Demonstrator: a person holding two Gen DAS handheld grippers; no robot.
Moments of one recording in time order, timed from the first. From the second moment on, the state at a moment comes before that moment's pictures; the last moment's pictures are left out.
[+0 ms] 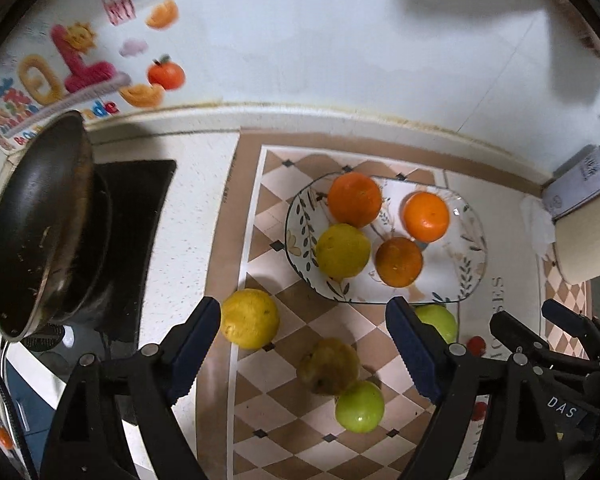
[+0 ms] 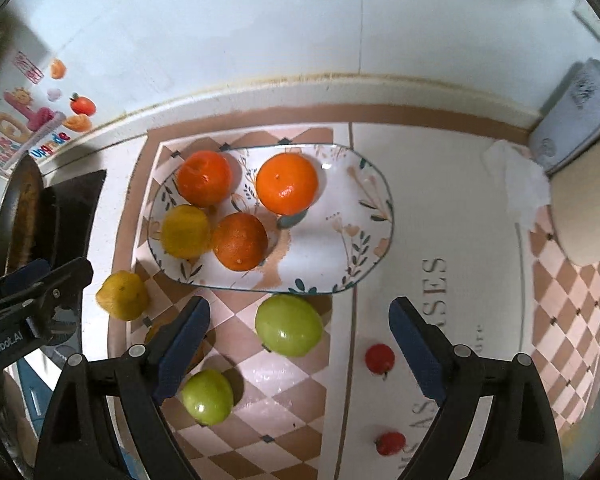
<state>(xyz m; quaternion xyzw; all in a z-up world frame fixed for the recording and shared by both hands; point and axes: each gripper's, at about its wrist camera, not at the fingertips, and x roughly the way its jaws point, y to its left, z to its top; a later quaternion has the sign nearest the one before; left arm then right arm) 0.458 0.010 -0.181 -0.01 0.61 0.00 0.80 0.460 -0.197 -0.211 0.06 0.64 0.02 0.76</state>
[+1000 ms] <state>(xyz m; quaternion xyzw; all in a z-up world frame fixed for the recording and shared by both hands) 0.353 0.020 -0.102 0.01 0.51 -0.01 0.86 0.342 -0.183 -0.093 0.06 0.54 0.01 0.84</state>
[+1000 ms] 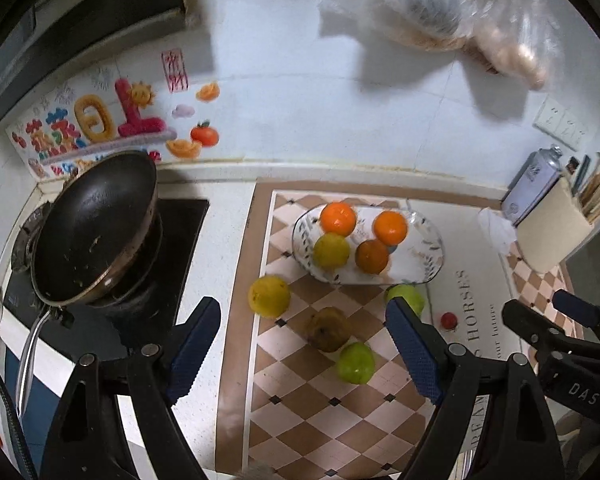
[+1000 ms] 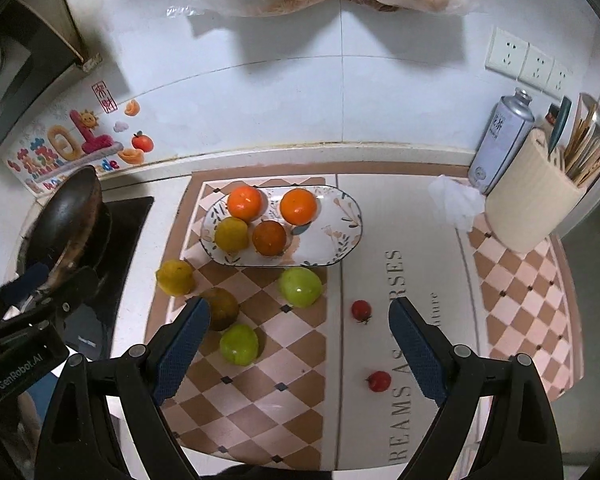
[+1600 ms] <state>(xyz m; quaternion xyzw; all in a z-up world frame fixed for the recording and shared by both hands) 0.417 0.029 -0.238 -0.03 0.66 0.02 0.75 0.440 -0.198 -0.319 0.16 0.67 0.03 0.73</state>
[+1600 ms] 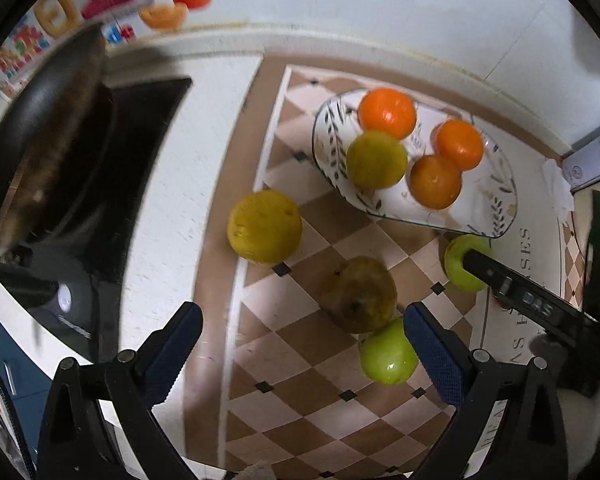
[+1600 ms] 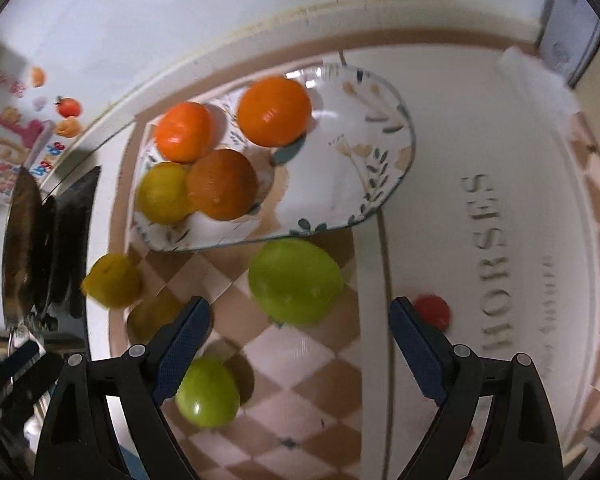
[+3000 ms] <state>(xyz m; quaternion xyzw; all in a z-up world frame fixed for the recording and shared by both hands) 0.429 -0.025 -0.245 -0.08 0.67 -0.08 0.74 0.389 -0.204 -0.321 0.18 0.67 0.06 0.72</state>
